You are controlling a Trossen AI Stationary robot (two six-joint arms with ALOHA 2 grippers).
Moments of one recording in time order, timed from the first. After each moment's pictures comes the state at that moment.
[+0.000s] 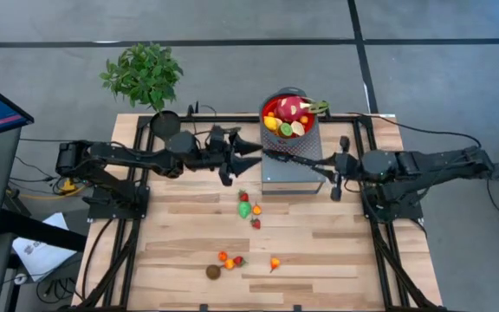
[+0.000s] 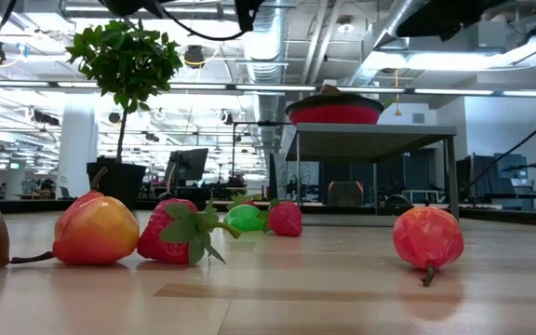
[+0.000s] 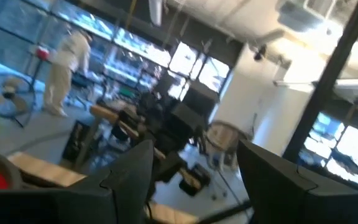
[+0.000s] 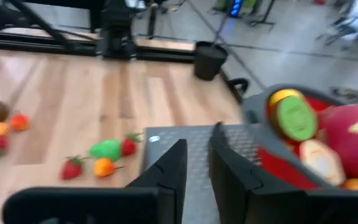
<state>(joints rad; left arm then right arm) 0.08 1.43 0.93 0.78 0.08 -0.45 0.16 0.72 0.73 -0.37 0.44 -0.06</state>
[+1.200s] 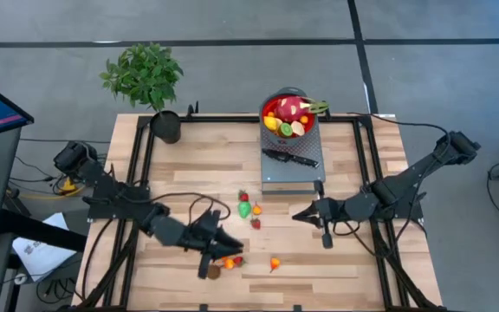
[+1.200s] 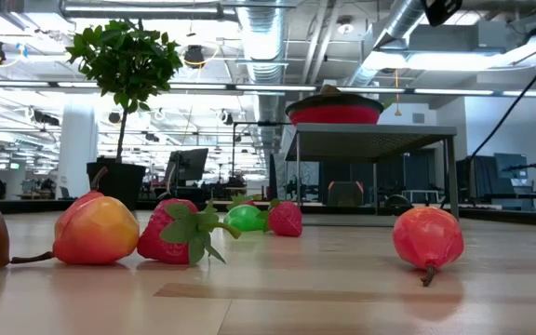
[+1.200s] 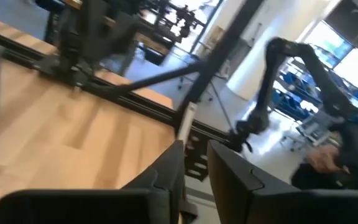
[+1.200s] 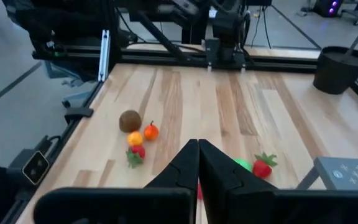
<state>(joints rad) -0.60 1.43 0.93 0.37 -0.45 -0.57 0.54 1.07 0.73 -0.04 0.45 0.16</state>
